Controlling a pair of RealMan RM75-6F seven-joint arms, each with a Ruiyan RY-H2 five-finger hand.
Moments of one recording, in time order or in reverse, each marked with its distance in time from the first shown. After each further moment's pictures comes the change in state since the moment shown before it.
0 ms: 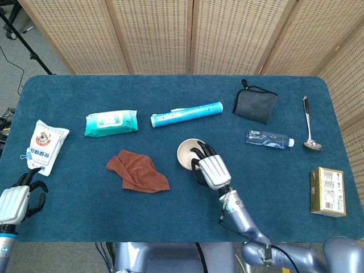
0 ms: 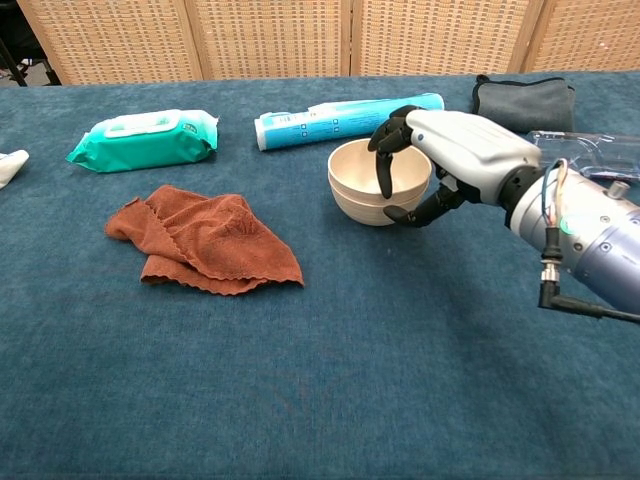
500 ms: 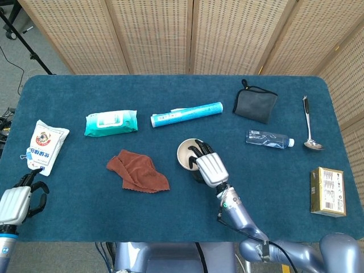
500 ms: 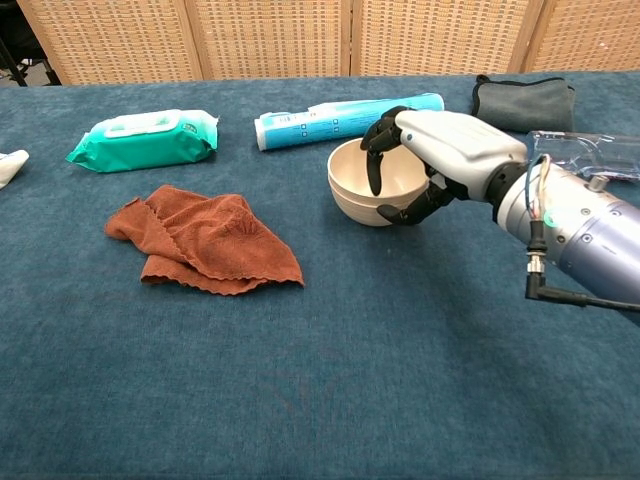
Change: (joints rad) left arm -0.001 0.000 0.005 -0.003 0.000 -0.008 0.000; right arm 0.036 -0.009 0.007 0.030 0.024 -0.025 -0.010
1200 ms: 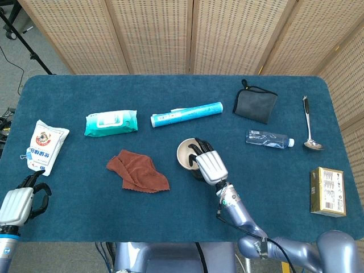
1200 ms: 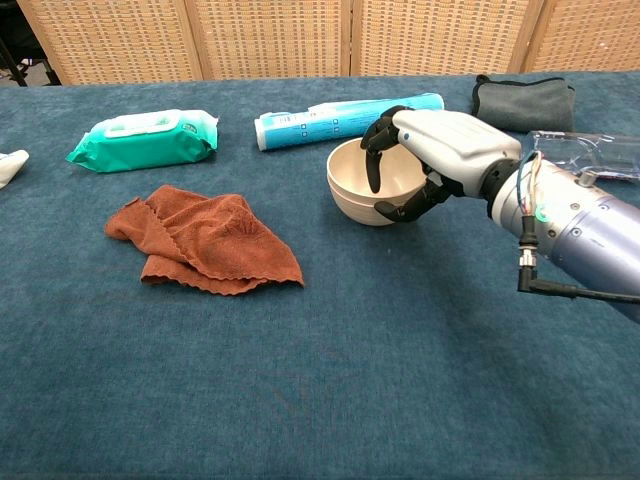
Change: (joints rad) left arm -0.002 -0.004 0.010 -0.003 0.008 -0.009 -0.002; right arm 0.024 -0.008 -0.001 0.033 0.021 -0.007 -0.001
